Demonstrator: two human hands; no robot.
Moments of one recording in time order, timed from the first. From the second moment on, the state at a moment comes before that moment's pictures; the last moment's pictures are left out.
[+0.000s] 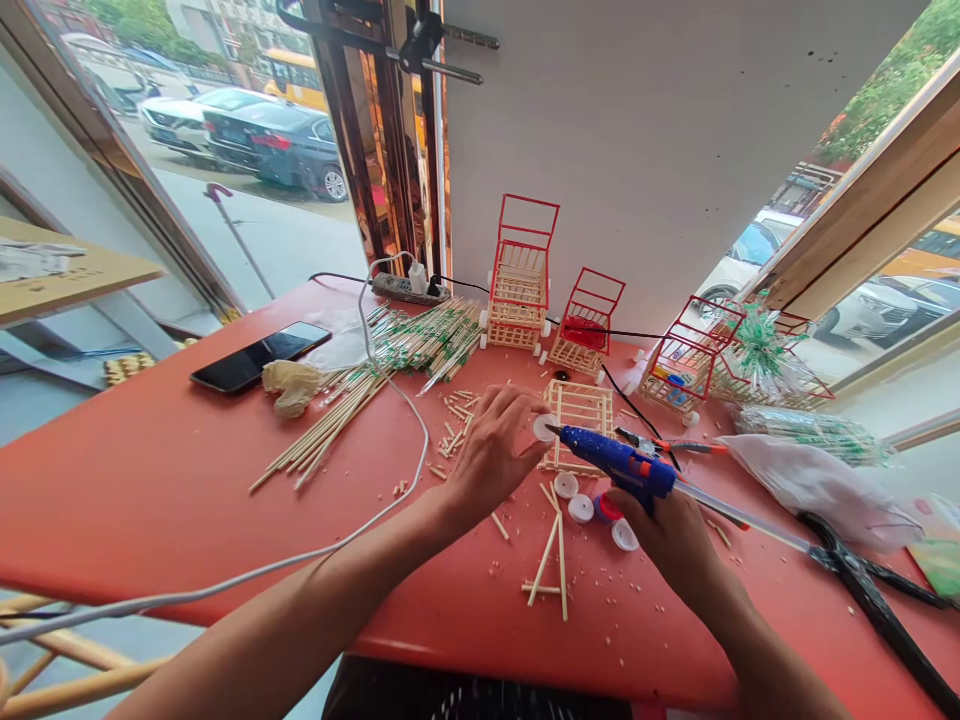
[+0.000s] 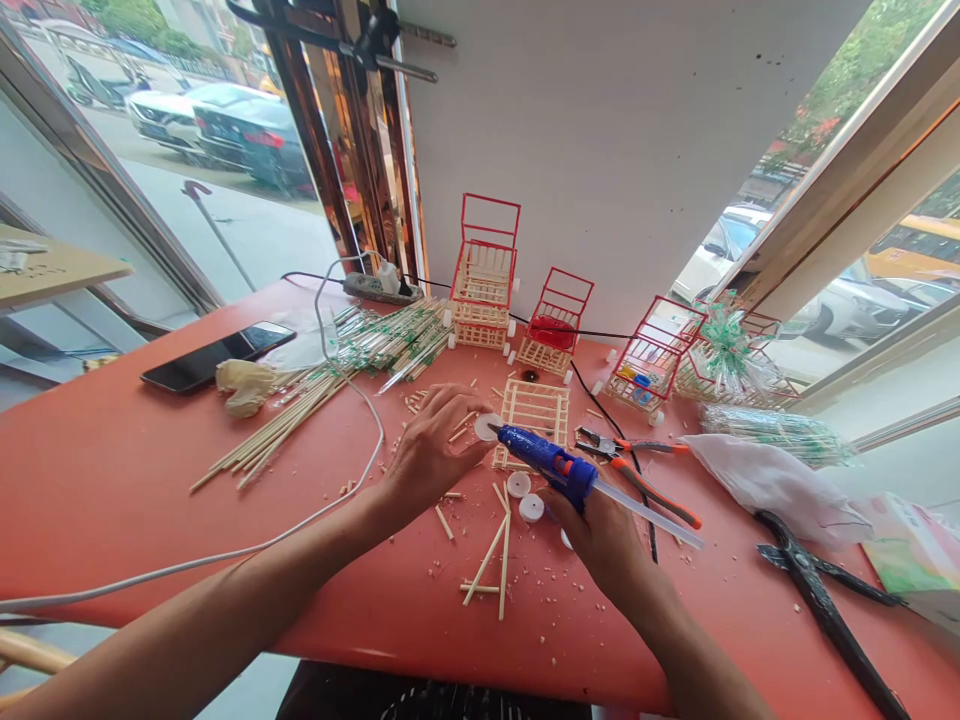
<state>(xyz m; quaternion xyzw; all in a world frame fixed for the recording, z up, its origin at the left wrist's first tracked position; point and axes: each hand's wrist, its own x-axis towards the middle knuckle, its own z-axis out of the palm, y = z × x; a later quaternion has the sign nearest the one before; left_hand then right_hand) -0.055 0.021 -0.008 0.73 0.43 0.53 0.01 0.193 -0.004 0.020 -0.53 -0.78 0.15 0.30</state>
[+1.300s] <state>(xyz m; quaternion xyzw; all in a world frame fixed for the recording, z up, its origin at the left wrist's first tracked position) -0.054 0.019 -0.007 0.73 0.44 0.52 0.00 0.198 -0.001 0.020 -0.57 -0.78 0.10 0.25</state>
